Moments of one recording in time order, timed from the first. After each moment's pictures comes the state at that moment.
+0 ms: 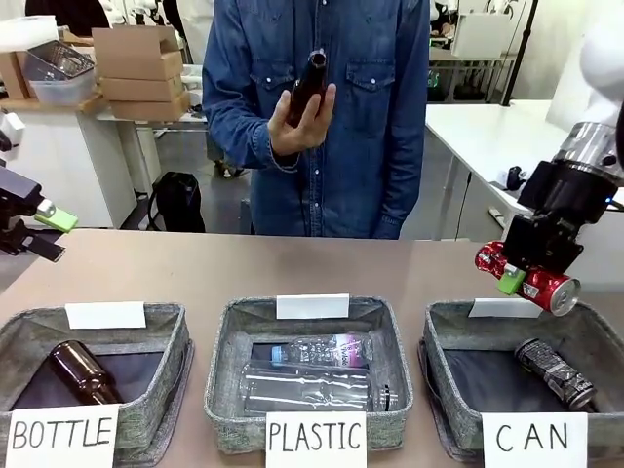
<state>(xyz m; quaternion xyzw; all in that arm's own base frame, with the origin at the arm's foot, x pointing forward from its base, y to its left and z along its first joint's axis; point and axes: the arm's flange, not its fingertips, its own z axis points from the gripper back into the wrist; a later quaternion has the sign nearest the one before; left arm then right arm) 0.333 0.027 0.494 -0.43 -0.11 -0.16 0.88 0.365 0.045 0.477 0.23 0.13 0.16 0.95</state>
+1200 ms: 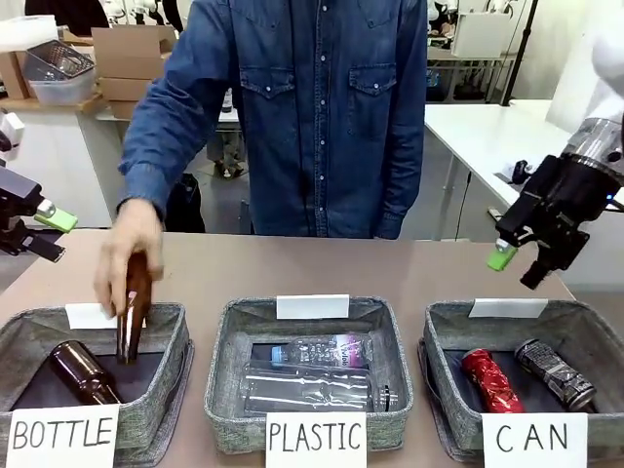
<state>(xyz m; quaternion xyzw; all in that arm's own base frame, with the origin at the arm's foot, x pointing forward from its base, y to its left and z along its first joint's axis) 0.333 0.027 0.494 -0.43 -0.11 -0.16 0.88 0.372 0.036 0.489 0.34 0.08 0.12 0.93</state>
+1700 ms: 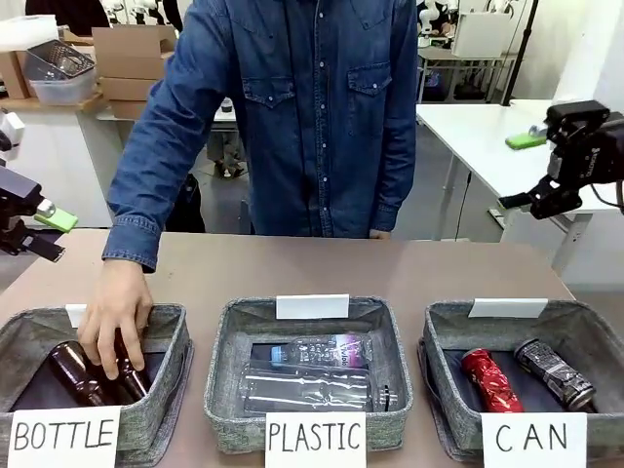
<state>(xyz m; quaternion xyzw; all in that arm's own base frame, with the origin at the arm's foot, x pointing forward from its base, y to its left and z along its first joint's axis) 0.333 0.027 0.494 -0.43 -0.11 -0.16 0.88 0.374 -0.011 0.514 0.62 0.00 0.04 0.78</state>
